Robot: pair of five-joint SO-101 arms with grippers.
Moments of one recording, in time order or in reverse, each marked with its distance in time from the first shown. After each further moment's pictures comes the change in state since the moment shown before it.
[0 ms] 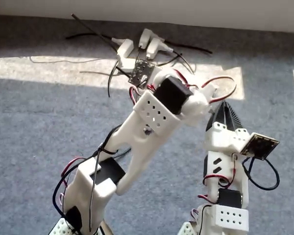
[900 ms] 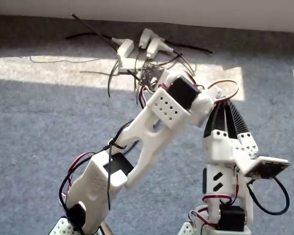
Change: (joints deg) left arm -3.1 7.6 -2.9 -1.9 0.0; right arm -6.0 -23.3 -8.0 20.8 0.2
